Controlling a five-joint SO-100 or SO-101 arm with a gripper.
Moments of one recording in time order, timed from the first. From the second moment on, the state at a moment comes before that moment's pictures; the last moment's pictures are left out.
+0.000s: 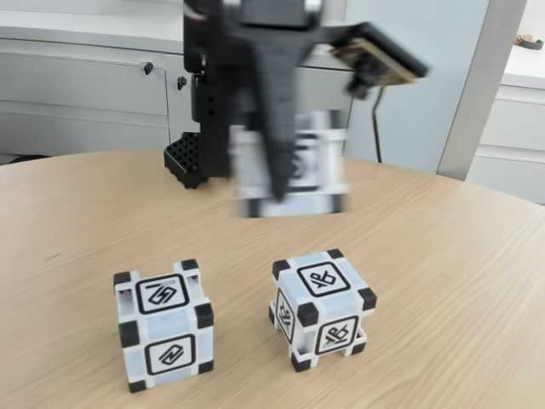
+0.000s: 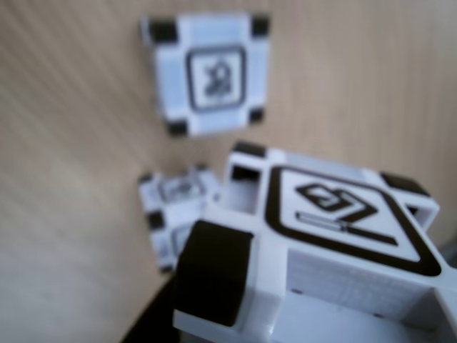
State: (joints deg) arm -0.1 125.2 120.1 79.1 -10.5
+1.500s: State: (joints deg) arm 11.4 107.6 115.0 79.1 -15.1
